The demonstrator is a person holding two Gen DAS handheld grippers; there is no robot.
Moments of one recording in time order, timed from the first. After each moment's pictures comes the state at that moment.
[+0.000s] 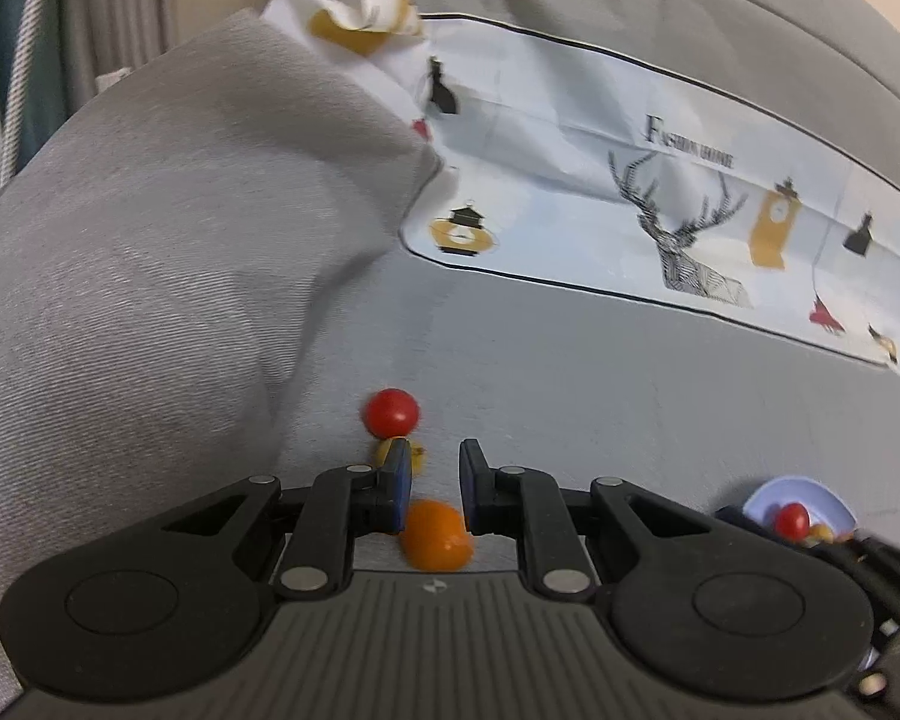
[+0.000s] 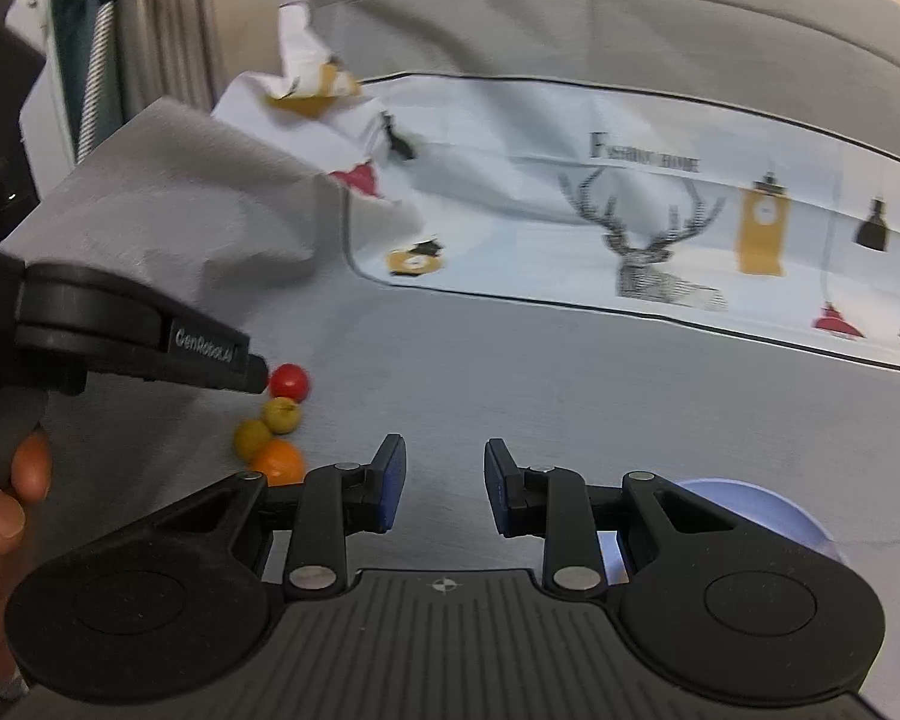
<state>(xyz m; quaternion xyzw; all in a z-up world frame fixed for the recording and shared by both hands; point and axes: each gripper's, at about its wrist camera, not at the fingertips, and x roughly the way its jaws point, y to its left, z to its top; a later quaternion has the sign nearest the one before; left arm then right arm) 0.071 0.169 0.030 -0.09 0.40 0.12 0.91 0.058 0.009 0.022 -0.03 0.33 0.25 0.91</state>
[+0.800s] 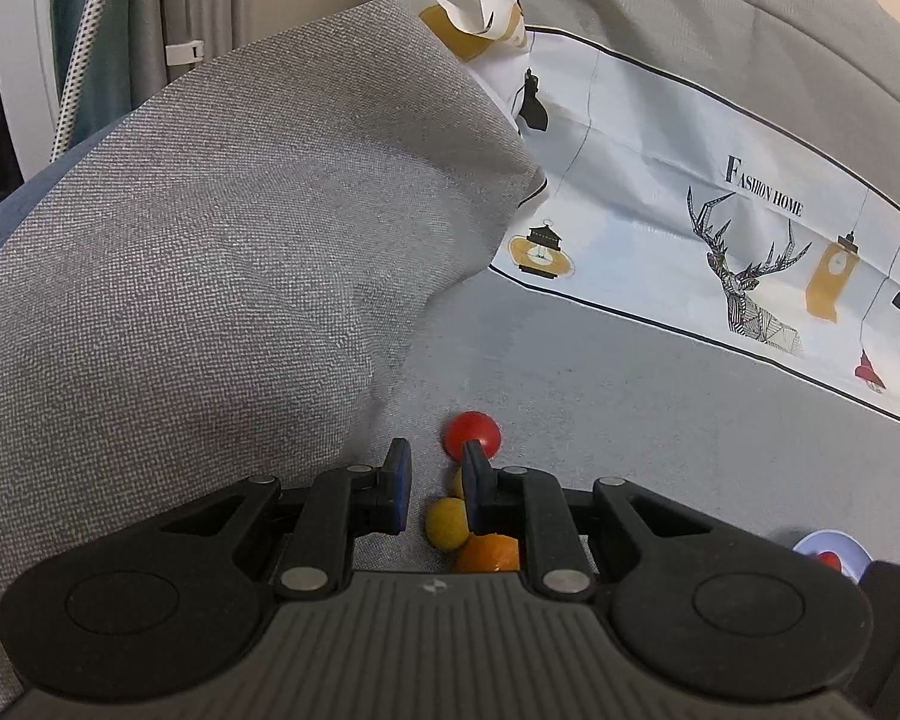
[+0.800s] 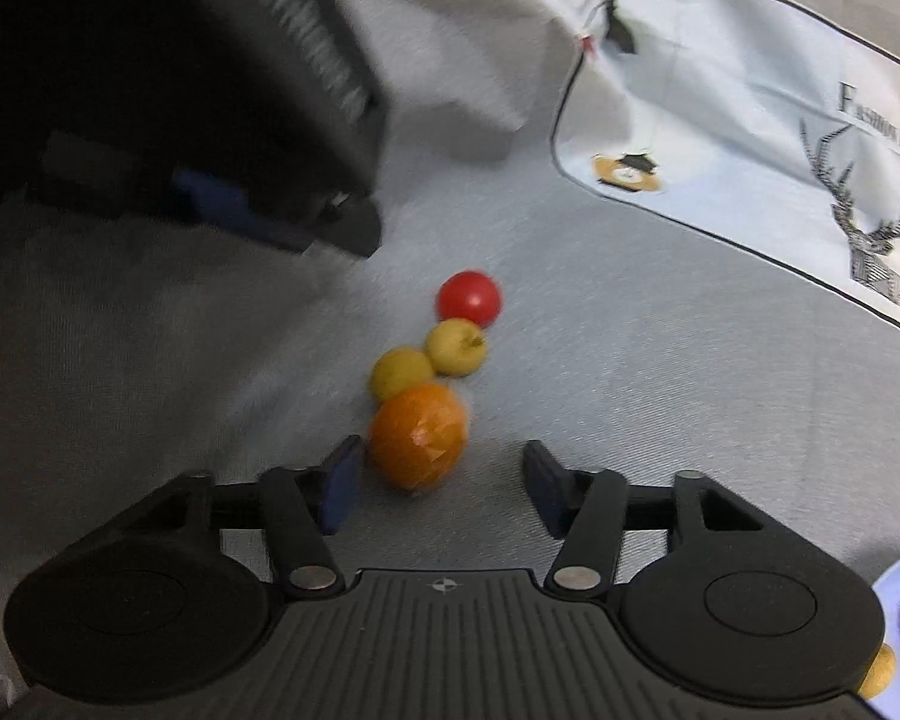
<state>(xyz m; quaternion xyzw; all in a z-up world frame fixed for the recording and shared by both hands) 0.073 0.203 0.031 -0.12 0.39 0.17 0.90 0.079 0.109 -0.033 -0.11 0.38 0.37 0.84</state>
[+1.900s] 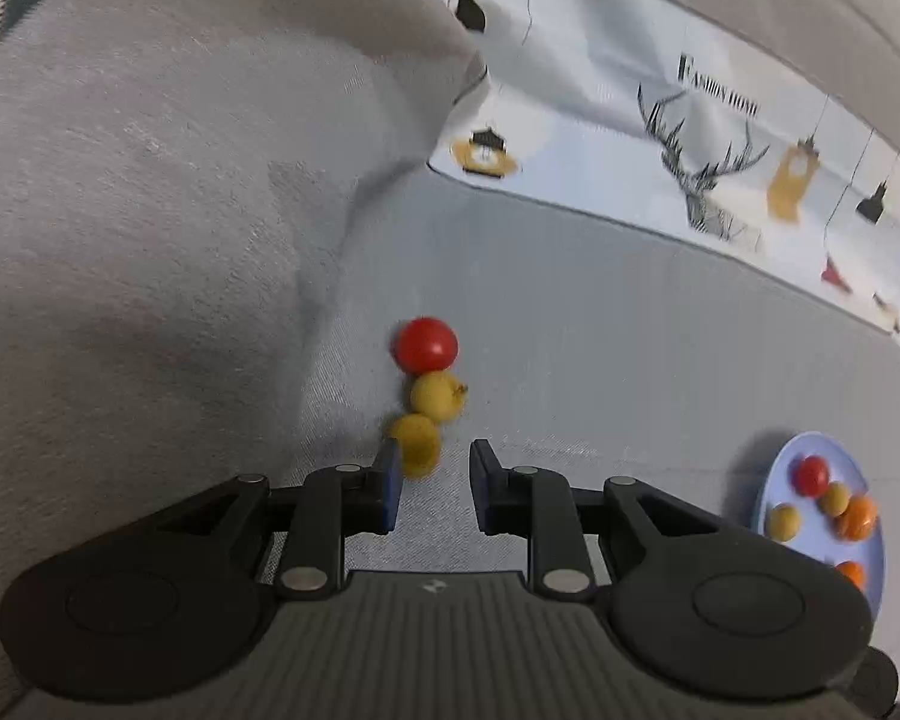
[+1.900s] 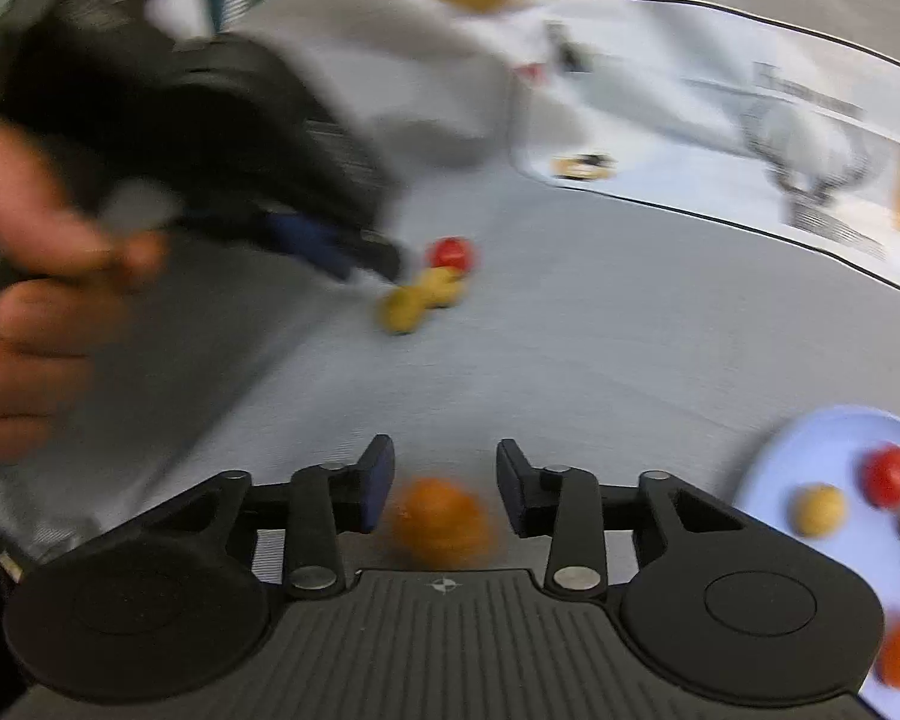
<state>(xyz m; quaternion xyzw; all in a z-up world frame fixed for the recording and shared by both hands) 0.080 0.199 0.000 -0.10 0.46 0.09 0.87 0.018 0.026 -0.028 -0.07 0.35 0.40 0.84</state>
